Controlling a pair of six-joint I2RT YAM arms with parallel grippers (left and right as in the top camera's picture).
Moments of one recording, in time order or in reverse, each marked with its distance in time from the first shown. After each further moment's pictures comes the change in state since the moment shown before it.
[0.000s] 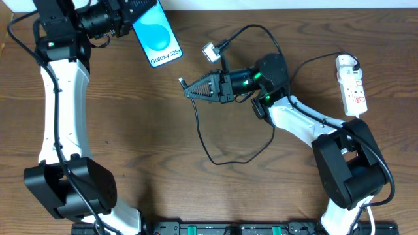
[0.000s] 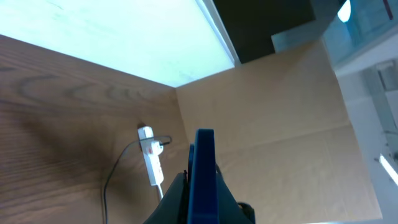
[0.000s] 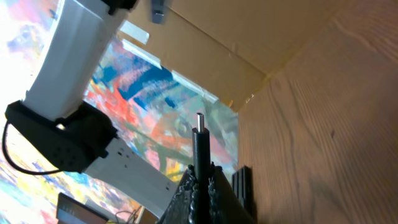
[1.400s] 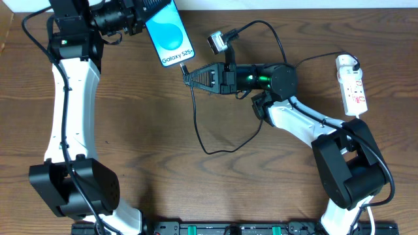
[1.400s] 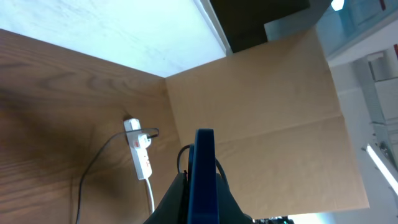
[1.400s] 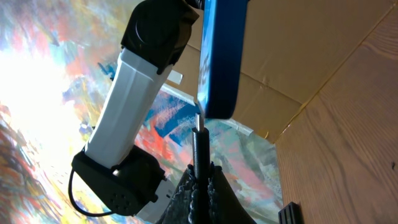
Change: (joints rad) left arm -0.070 0.000 0.000 0.053 0.002 -0.071; right arm 0.002 0.000 0.000 0.321 0.154 0.422
